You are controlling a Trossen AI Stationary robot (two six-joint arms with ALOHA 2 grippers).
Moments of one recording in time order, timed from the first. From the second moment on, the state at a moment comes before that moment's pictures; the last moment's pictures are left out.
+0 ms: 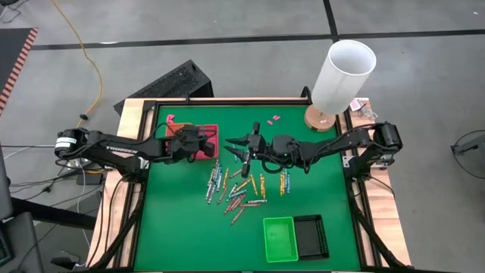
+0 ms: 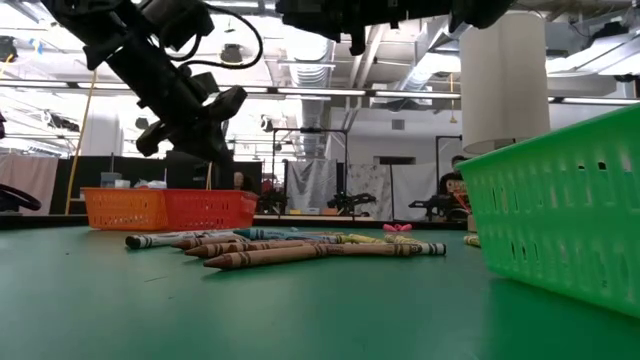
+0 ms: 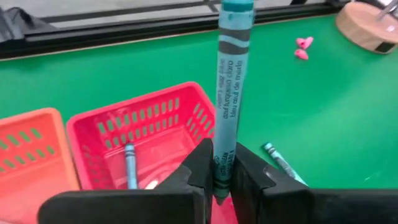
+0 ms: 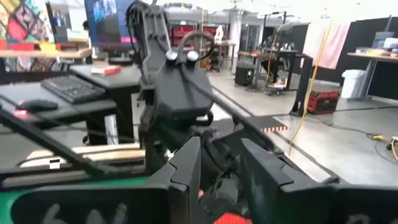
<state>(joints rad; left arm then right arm) 0.13 1.21 0.56 0.00 -0.64 -0.76 0.06 1.58 1.03 0.66 0.29 -0.03</state>
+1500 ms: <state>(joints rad) 0.10 1.21 0.56 0.06 -0.61 -0.78 -0.03 1.92 1.11 0.20 0.49 0.56</state>
